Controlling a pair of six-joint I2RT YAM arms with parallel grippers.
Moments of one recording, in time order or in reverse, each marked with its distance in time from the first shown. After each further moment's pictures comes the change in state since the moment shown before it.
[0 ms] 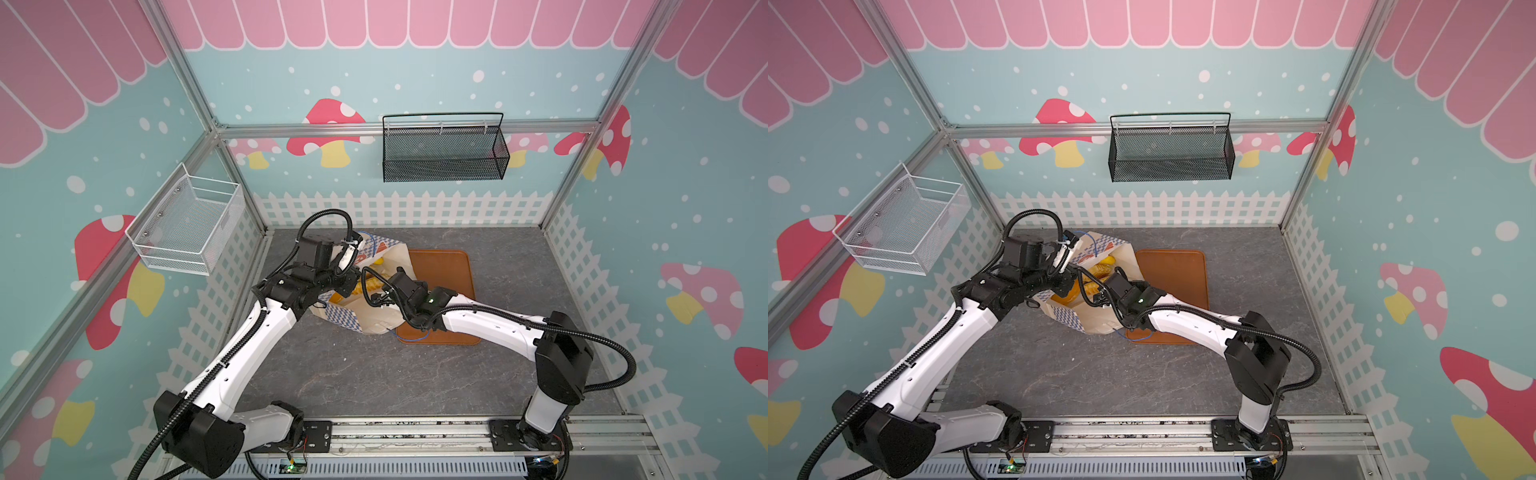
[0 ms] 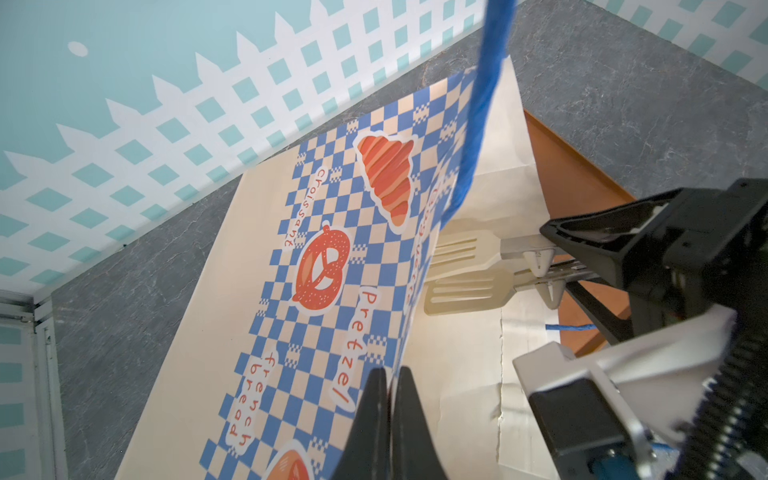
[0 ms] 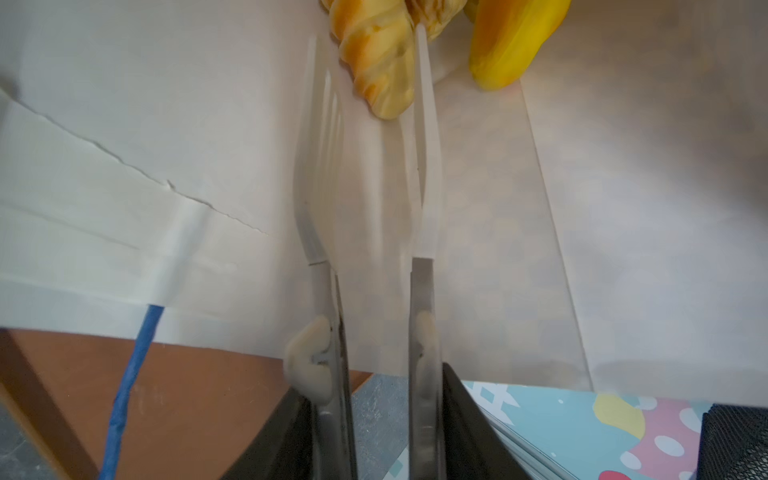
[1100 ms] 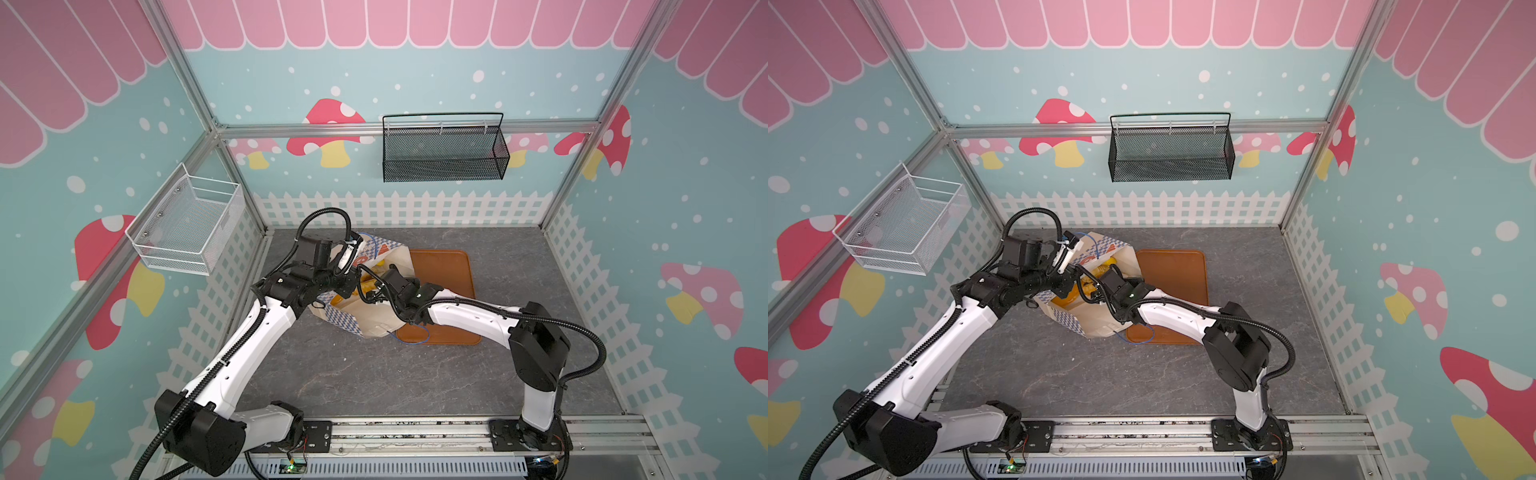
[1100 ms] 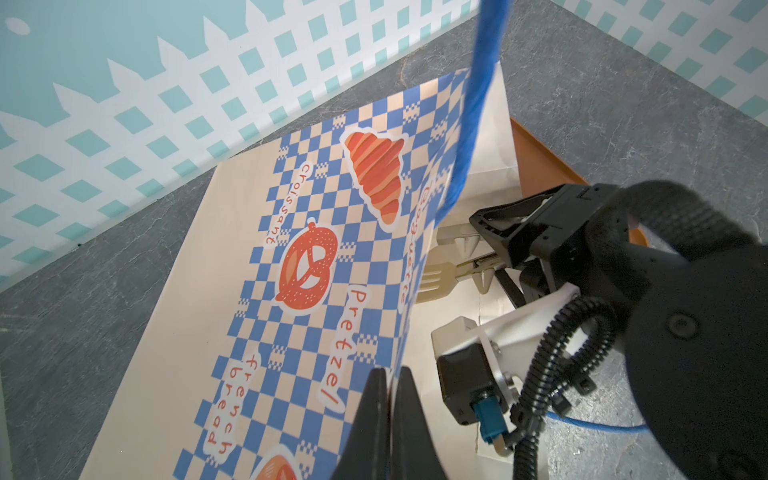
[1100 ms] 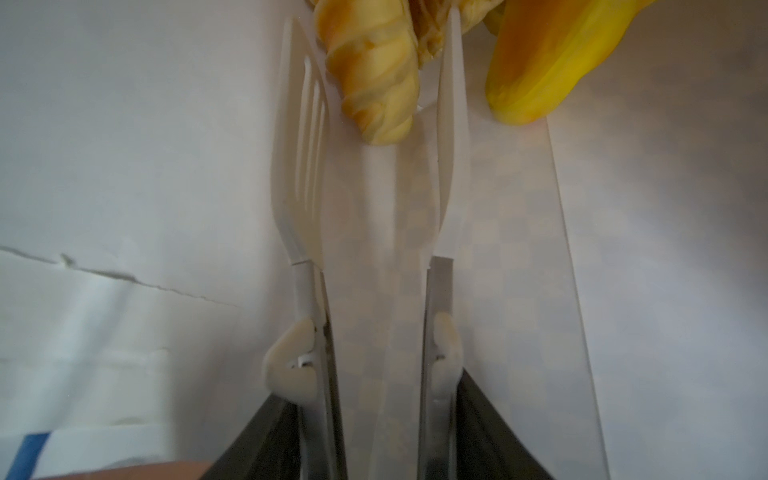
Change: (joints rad) left arm 0.016 0.008 0.009 -0.025 0.077 -0.015; right arm -0.021 0.143 0.089 0.029 0.017 -0.043
